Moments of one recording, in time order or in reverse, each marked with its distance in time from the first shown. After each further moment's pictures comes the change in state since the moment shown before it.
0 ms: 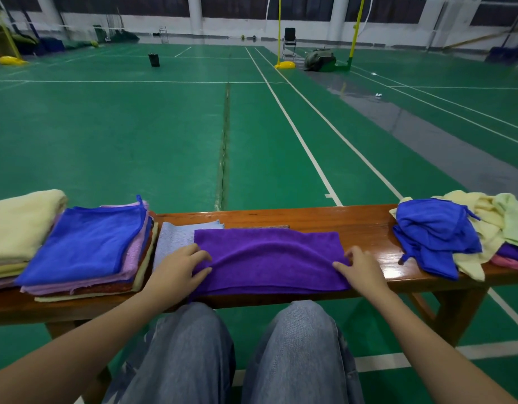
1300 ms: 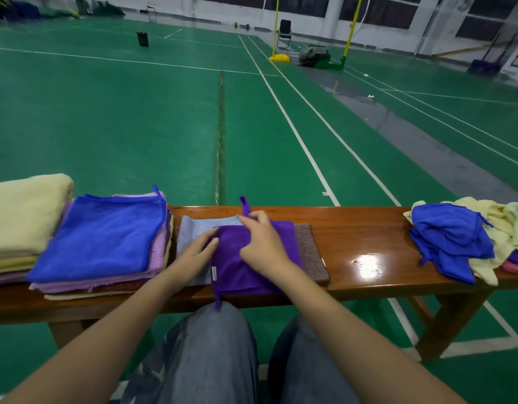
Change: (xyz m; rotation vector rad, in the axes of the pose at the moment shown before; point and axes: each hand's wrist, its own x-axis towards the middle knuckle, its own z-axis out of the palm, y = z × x) left_hand 0.017 -0.037 0.003 -0.820 -0.164 -0.262; right_hand -0.056 -0.223 0.073 0.164 -0.121 -0.483
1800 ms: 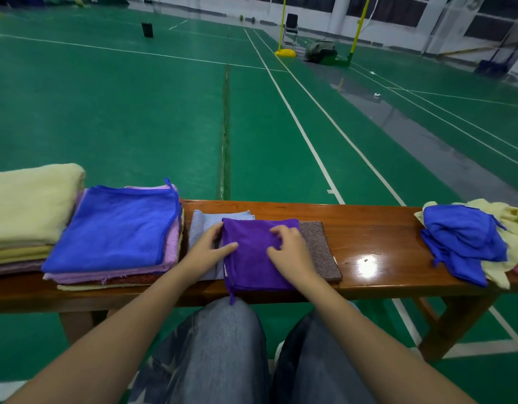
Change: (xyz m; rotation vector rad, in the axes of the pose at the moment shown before) left_hand 0.000 0.003 -0.001 -0.193 0.052 -0.044; right_hand -0.006 0.041 0.015 -0.049 0.090 0.201
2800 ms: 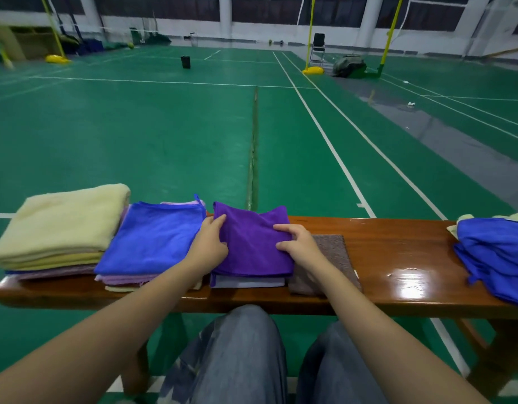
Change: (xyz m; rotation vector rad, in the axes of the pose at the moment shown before) left_hand -0.017 0.038 -0.034 0.482 0.299 0.013; right_hand 0.025 -0.021 -0.011 0.484 -0.173 -0.016
